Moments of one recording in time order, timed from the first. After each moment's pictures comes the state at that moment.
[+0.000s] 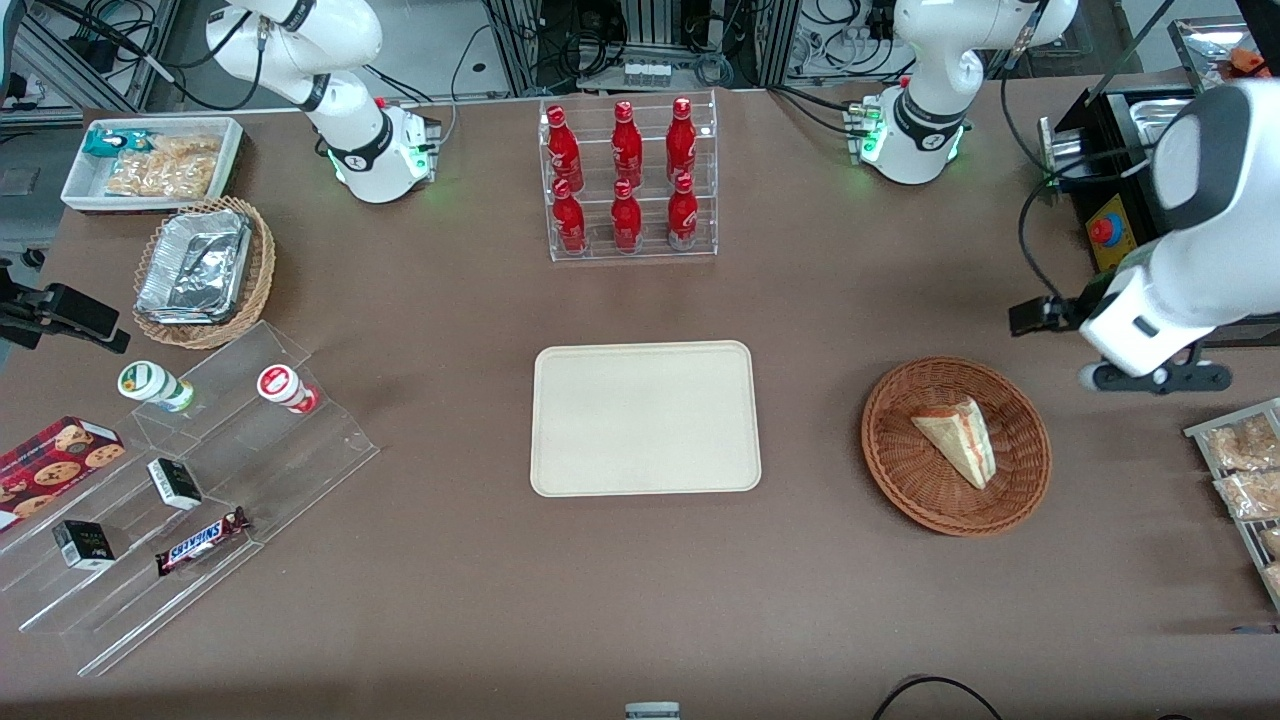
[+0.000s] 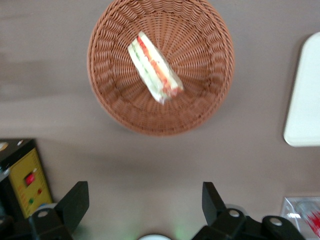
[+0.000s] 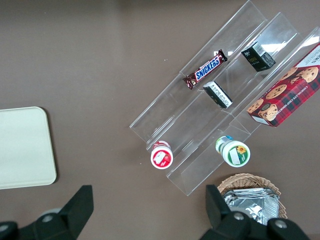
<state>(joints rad) -0.04 0.13 -0.02 -1.75 0.02 1.67 -0.05</state>
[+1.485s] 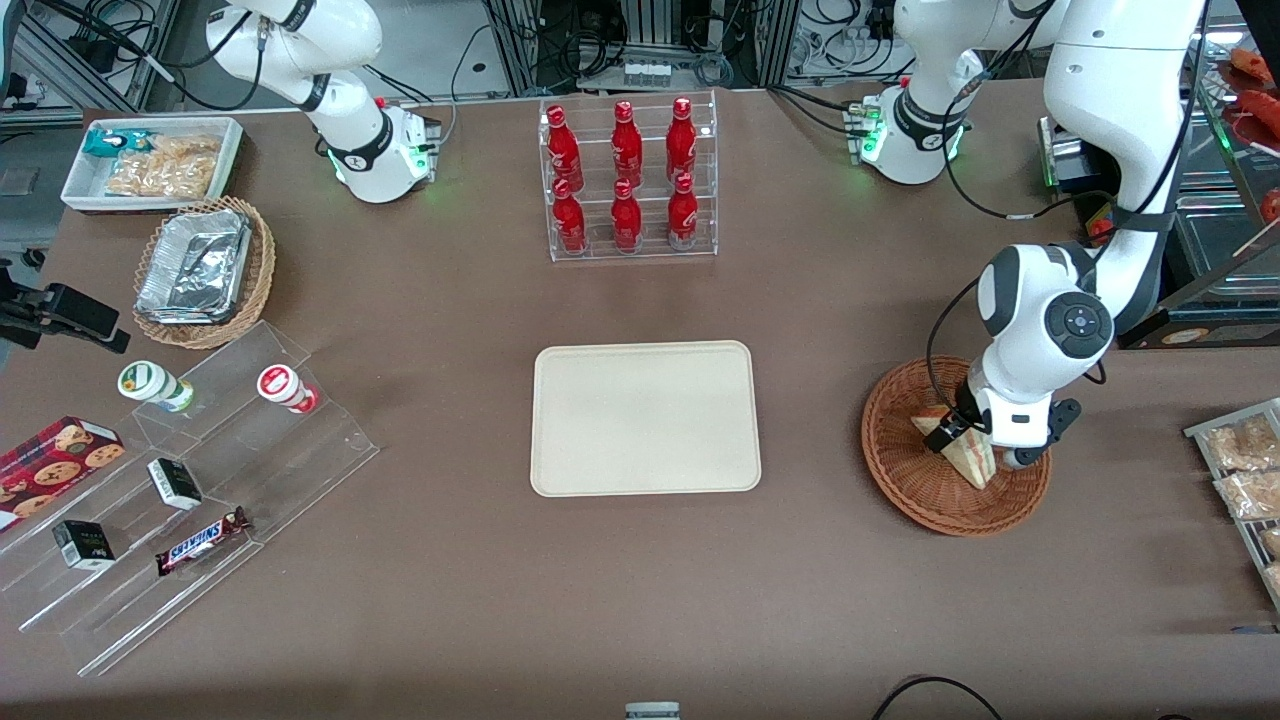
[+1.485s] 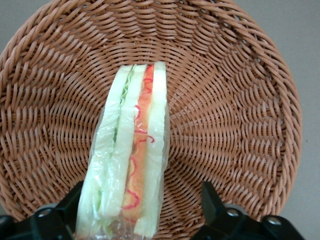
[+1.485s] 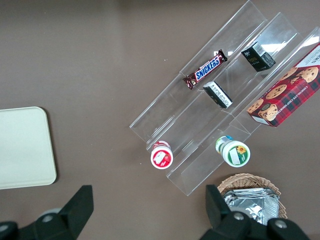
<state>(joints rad) -0.10 0.34 -0.01 -2.13 0.02 2.50 -0.82</state>
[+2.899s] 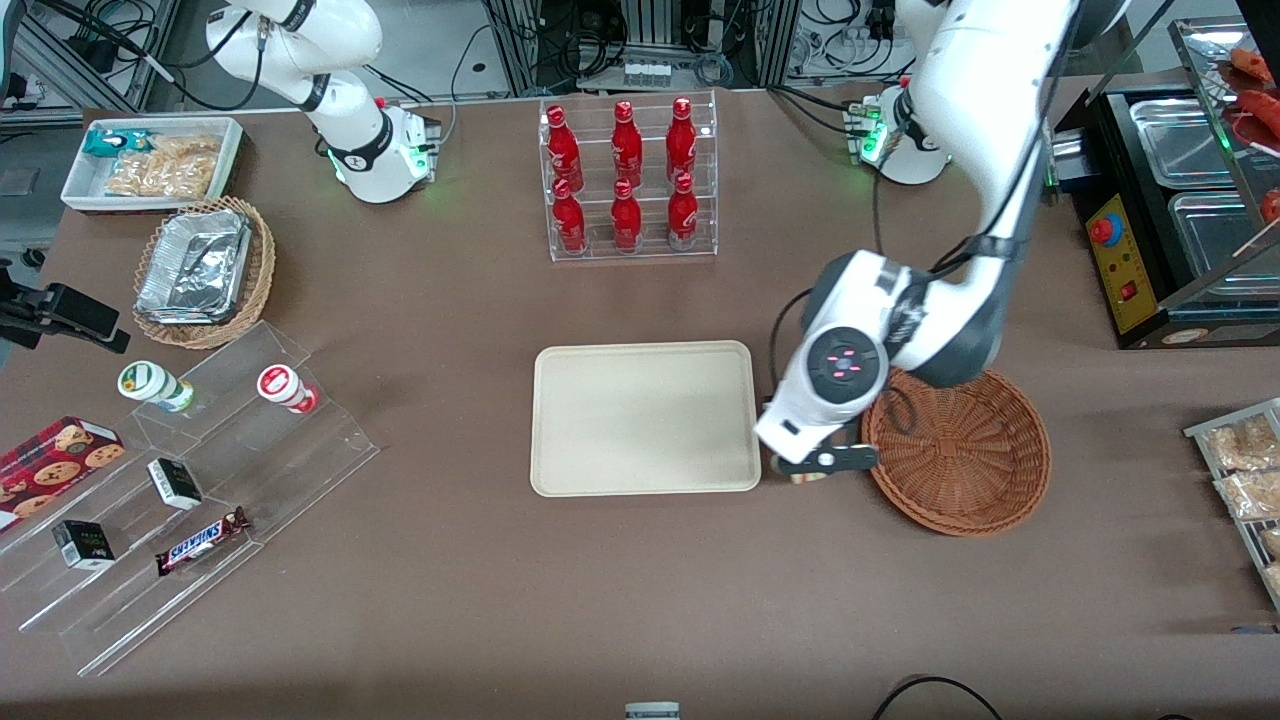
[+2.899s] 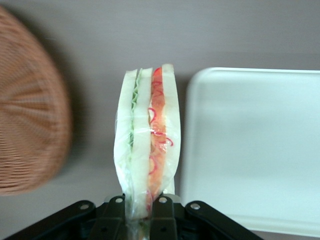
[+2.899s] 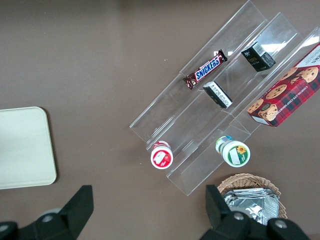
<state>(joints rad) -0.47 0.61 -0.08 -1.46 0.04 1.89 -0.61</state>
